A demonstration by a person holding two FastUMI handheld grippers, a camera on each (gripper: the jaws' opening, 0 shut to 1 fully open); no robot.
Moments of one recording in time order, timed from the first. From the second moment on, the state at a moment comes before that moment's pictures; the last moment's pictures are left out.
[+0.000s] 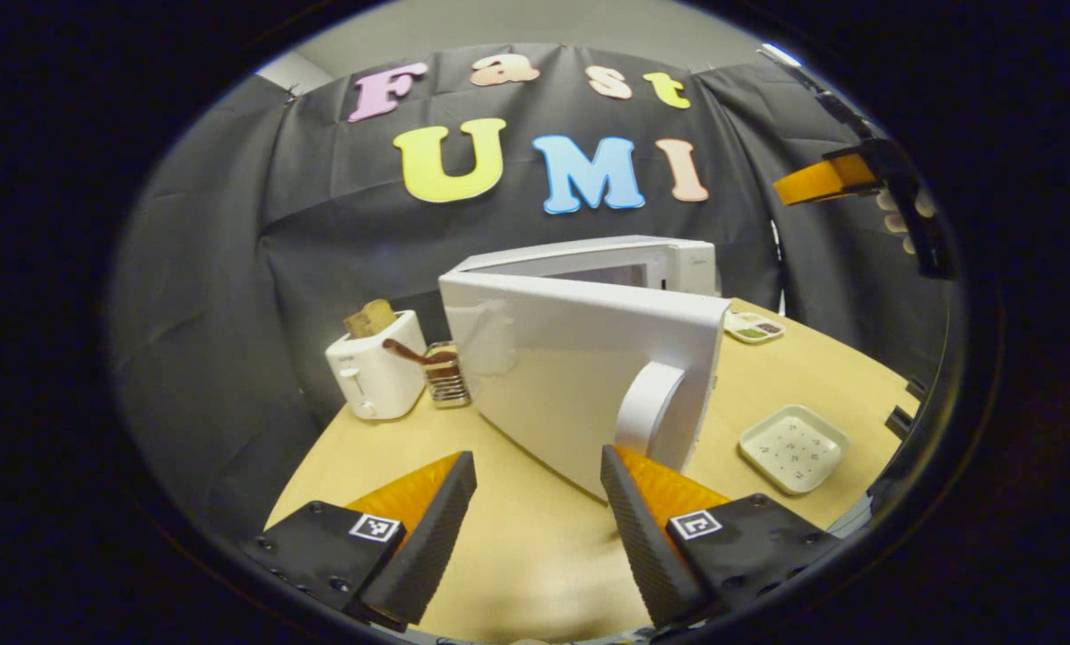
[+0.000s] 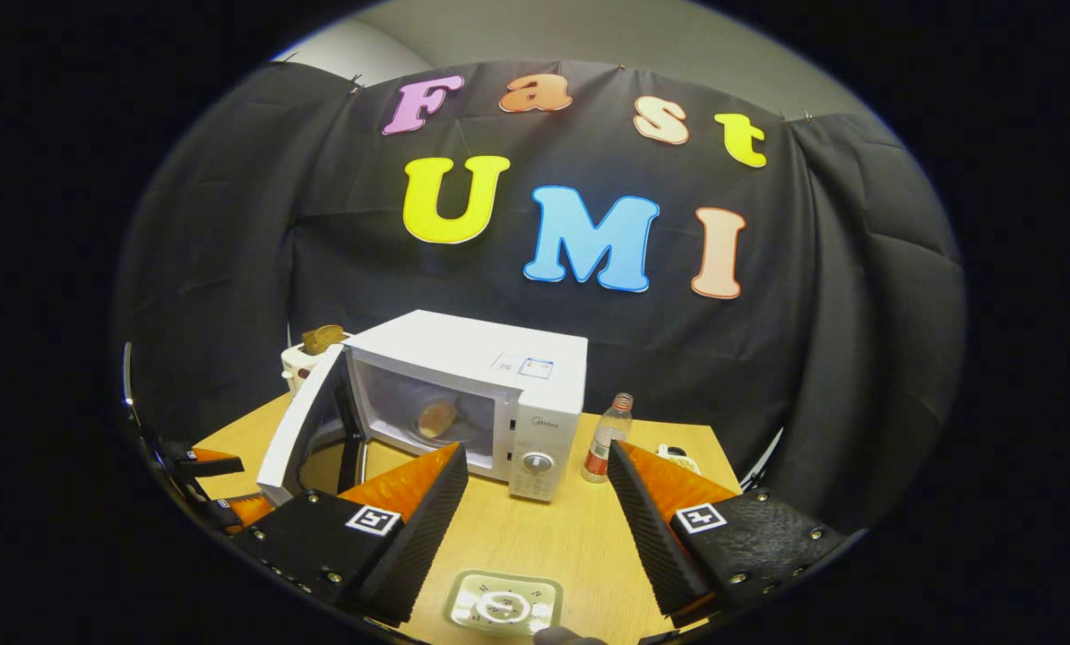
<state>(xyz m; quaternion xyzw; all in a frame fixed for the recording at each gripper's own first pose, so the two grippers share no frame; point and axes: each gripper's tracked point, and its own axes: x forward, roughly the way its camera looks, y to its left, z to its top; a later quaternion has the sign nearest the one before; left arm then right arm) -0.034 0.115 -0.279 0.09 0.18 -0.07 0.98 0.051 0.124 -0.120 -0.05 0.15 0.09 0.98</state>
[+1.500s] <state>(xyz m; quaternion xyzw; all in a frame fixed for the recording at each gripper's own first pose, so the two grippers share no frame) 0.182 -0.072 -0.290 0.07 0.15 -0.12 0.98 0.048 -0.010 -0.162 -0.04 0.23 0.01 0.97</state>
